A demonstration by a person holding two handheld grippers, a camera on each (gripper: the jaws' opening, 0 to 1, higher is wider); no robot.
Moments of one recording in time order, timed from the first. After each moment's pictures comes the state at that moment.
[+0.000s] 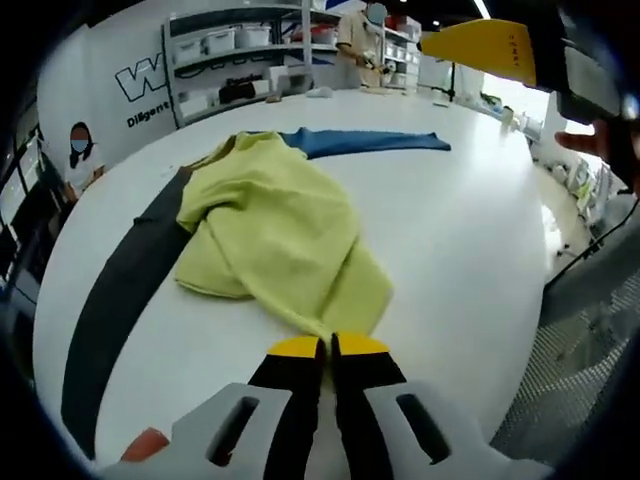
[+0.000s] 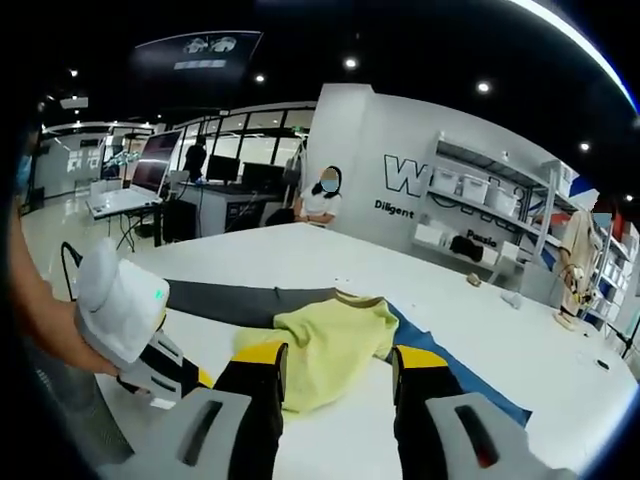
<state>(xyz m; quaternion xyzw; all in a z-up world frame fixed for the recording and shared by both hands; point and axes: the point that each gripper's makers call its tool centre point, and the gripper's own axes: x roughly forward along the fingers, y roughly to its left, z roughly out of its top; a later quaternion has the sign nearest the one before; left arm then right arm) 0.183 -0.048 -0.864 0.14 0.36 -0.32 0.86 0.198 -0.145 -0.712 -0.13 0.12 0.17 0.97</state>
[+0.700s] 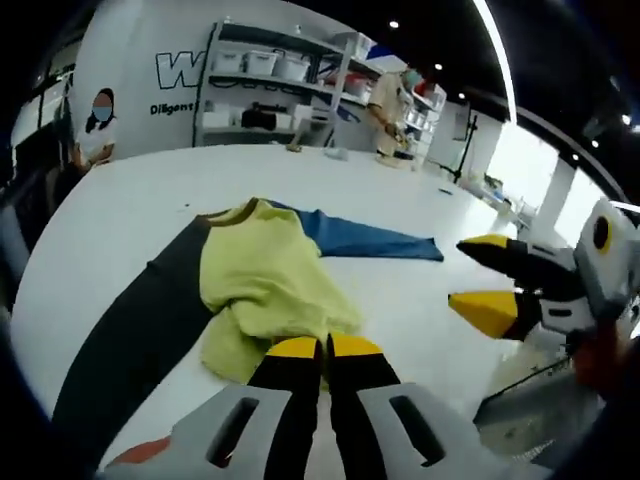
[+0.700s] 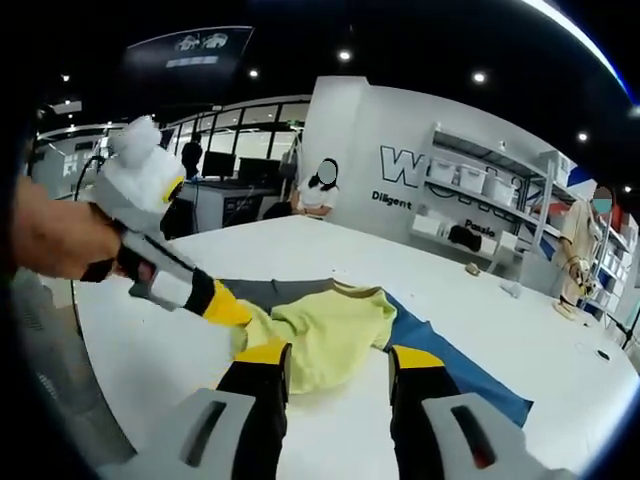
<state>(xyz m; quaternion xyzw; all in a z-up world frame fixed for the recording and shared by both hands) 0.246 -0.059 -0.746 -0.03 0.30 -0.34 0.89 0.198 -0.152 -0.720 -0.12 0.14 0.16 0.97</state>
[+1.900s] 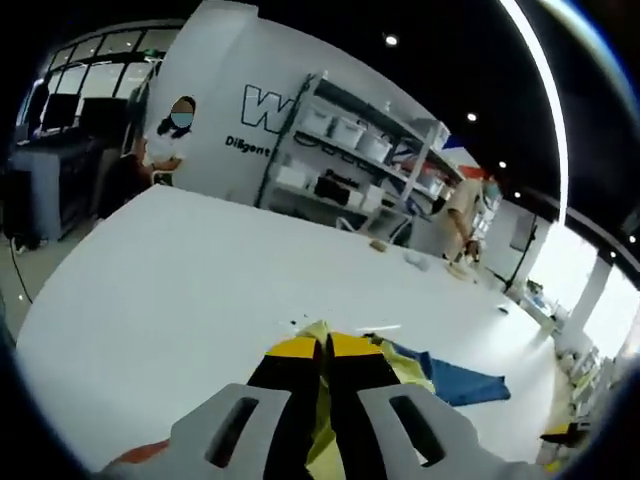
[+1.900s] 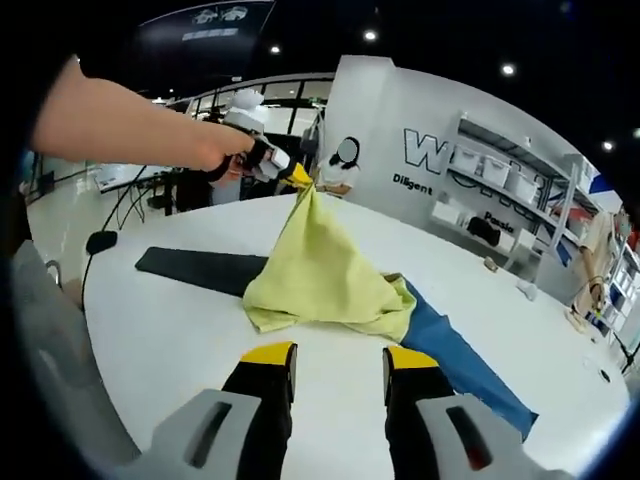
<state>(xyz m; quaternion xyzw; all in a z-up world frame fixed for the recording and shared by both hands) 0.445 0.064 -0.710 -0.14 0.21 -0.20 0.95 0.215 -0.126 -0.737 -0.17 0.18 0.20 0.95</state>
